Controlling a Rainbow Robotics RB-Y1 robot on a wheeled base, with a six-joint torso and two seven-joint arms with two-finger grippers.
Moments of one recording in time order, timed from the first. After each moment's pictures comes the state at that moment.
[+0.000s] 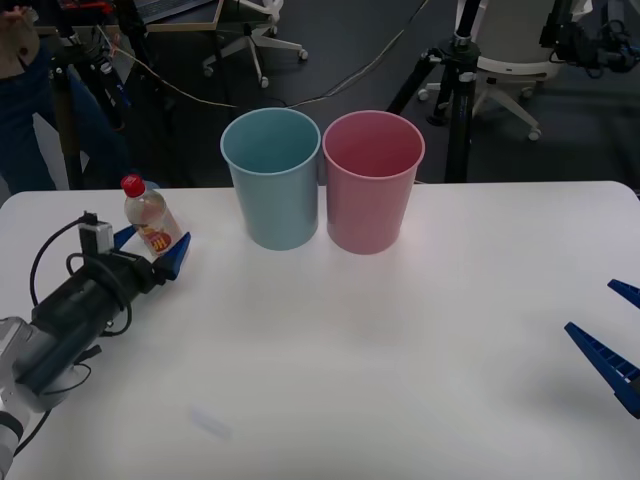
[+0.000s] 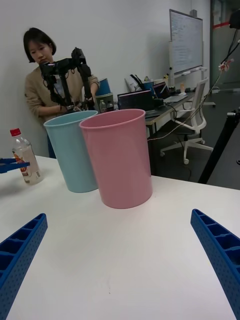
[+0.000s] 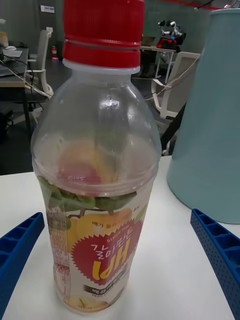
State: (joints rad) right arm 0.35 -0.40 -0.52 -1.66 0.96 -1.22 0.00; left arm -0.28 0.38 0.14 -0.97 -0.96 -0.60 -0.28
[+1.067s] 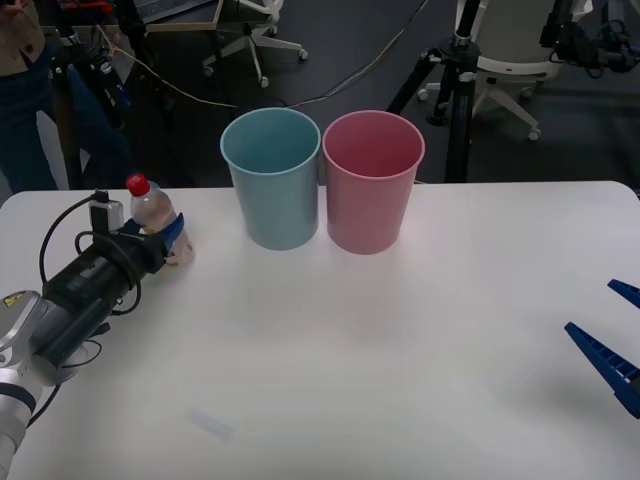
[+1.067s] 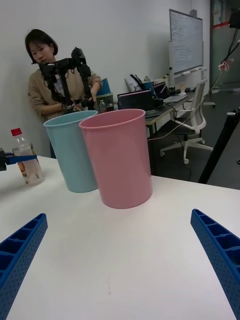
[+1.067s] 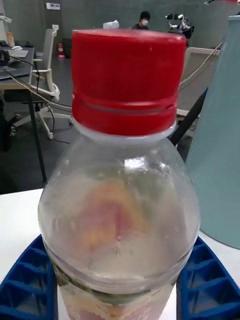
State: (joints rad) right arm 0.35 -0.40 -0.52 -1.66 0.96 -1.22 0.00; left arm -0.35 0.38 0.12 -0.97 -1.04 -0.51 -0.21
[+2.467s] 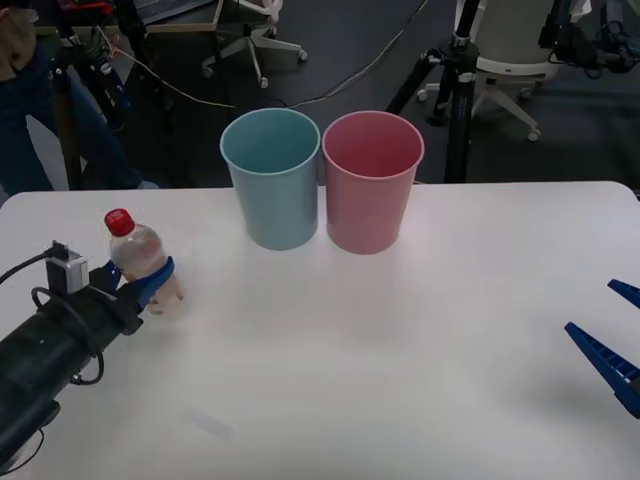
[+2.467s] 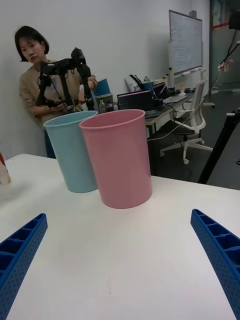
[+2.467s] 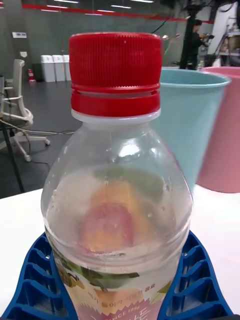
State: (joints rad) right arm 0.35 -0.40 -0.52 -1.66 0.96 -1.22 0.00; left arm 0.19 0.45 0.09 -1.68 -1.07 -0.56 -0.05
